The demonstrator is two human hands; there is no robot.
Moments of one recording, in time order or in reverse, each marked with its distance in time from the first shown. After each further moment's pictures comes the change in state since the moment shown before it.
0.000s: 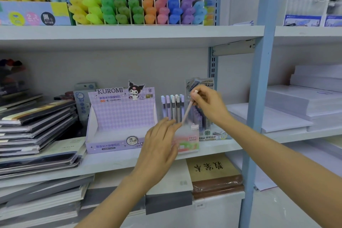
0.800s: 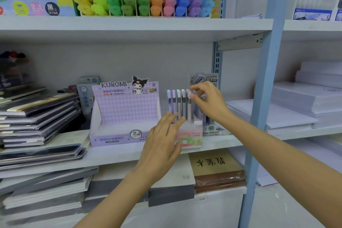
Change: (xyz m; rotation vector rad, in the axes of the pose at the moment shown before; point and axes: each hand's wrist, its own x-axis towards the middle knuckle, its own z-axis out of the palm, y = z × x) left_hand -0.008 -0.006 0.007 0.037 -0.004 0.005; right_hand -0.001 -0.001 0.011 -0.324 -0.021 -0.036
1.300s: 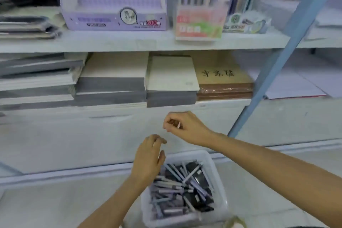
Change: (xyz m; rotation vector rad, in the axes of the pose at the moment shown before) left_hand -0.266 0.016 0.142 -0.196 -0.427 -0.488; right_hand -0.263 0.015 0.145 0.351 -0.728 0.103
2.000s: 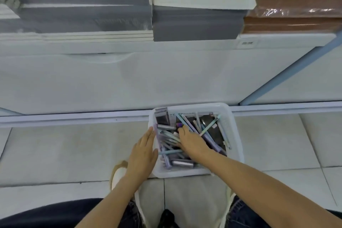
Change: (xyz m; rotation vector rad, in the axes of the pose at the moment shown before) left_hand -0.114 -0.085 0.112 -0.034 -0.351 -0.367; right_hand -0.085 0.156 0.222 -0.525 -0.618 0.361
